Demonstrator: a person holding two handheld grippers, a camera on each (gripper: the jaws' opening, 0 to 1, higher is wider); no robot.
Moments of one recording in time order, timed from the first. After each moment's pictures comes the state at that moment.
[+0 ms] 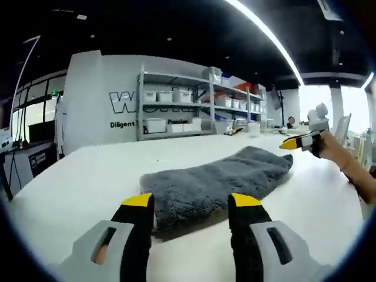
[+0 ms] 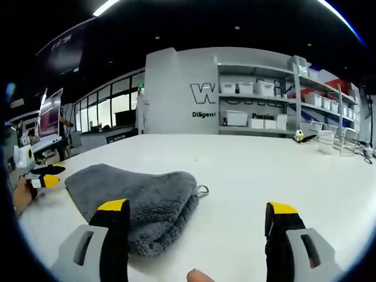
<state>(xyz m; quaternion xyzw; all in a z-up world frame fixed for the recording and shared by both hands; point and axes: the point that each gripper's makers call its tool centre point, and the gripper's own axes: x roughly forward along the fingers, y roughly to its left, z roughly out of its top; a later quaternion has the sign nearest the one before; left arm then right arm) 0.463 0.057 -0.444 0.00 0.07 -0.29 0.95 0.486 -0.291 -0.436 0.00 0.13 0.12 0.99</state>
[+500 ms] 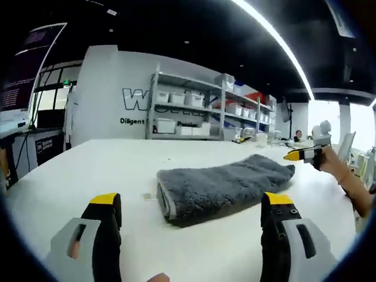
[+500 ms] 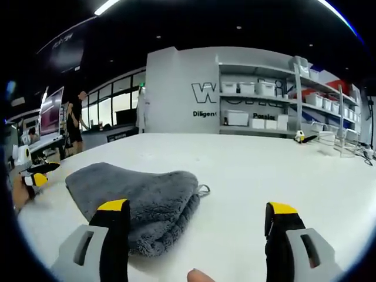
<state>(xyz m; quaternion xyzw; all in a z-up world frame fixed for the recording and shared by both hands) 0.451 0.089 -0.437 -0.03 0.05 -0.26 0.96 0.488 -0.289 -0.435 -0.01 0.13 0.12 0.98</state>
